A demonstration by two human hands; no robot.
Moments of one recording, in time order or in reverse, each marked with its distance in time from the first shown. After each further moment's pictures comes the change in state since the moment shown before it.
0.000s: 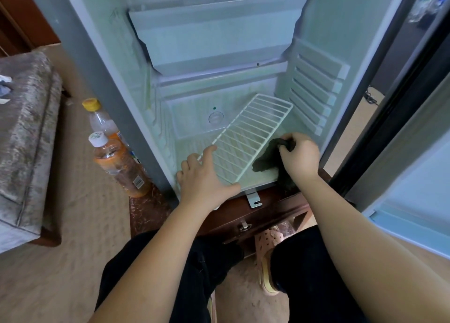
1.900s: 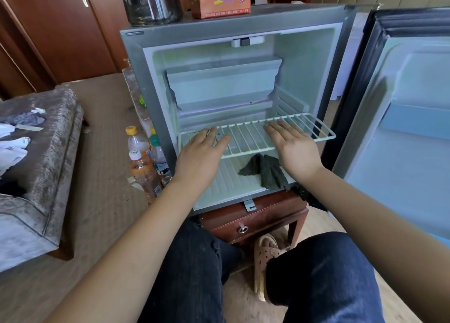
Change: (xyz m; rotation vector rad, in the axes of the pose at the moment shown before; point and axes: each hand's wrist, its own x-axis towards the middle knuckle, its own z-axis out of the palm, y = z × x) left_hand -0.049 0.040 -0.133 0.370 0.152 0.467; right_hand -0.029 -0.080 -0.112 -0.509 0.272 -0.898
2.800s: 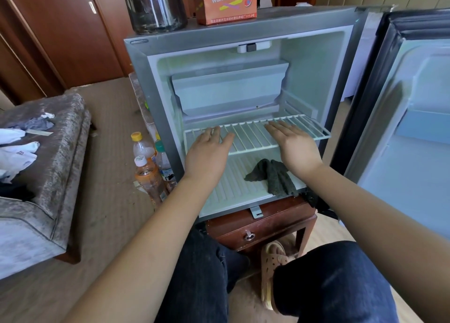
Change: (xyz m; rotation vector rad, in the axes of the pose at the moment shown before) left_hand 0.025 -0.002 0.004 0.022 0.024 -0.071; right_hand 0.018 0.007 0.029 0.142 -0.141 0.119
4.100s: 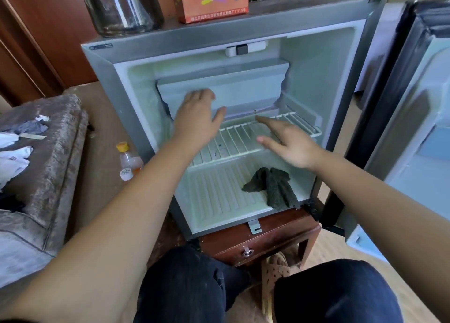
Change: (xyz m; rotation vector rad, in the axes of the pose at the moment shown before) left_hand 0.108 -0.031 -0.002 -0.265 0.299 -0.057; right_hand 0.045 0.030 -0.003 0.459 -0.366 0.066
